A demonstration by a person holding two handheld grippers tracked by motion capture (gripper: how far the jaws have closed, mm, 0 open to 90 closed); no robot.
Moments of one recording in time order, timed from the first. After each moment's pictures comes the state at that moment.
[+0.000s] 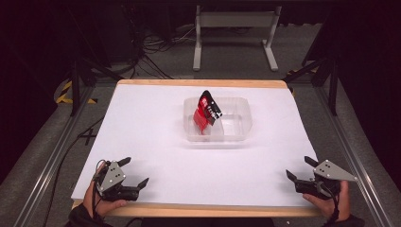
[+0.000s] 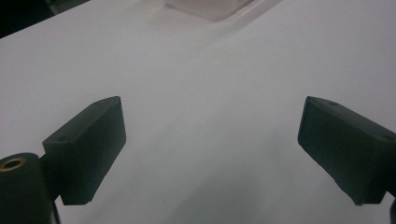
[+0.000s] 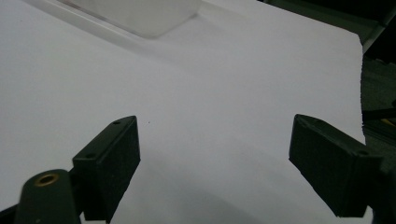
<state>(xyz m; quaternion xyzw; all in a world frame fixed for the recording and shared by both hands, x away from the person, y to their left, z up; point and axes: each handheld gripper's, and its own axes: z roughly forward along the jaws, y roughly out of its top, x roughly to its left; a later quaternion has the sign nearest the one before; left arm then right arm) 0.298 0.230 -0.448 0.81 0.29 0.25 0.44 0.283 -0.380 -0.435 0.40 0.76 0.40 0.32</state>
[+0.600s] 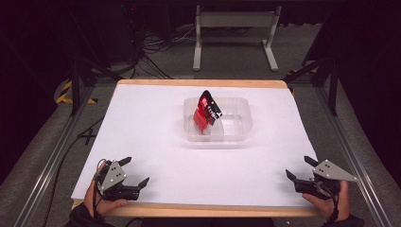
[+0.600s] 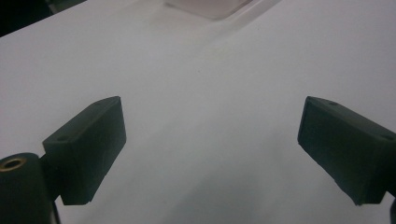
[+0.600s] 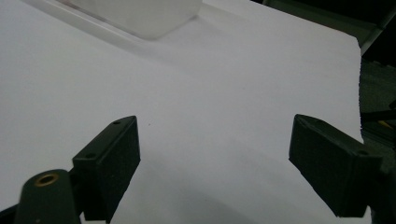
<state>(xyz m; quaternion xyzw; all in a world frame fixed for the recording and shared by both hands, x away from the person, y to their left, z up) 0.300 0.228 -0.448 0.81 0.29 0.25 0.44 0.284 -0.378 -0.434 0.40 0.76 0.40 0.33</state>
